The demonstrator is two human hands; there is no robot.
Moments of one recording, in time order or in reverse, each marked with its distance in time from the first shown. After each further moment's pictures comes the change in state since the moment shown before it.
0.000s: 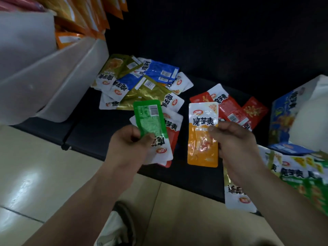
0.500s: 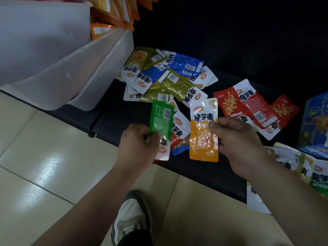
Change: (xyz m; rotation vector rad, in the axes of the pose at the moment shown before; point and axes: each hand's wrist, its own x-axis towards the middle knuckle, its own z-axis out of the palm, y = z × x) left_hand 0.010 -0.025 -0.034 0.555 0.098 0.204; right_hand 0.002 0.004 0.043 -0.007 -0.177 0.100
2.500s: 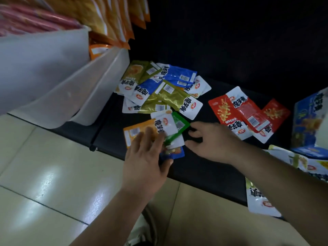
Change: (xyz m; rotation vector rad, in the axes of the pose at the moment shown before) left_hand -0.016 -0.013 0.008 0.489 -0.095 0.402; right_hand 0.005 -0.032 0.019 -1.215 -0.325 -0.338
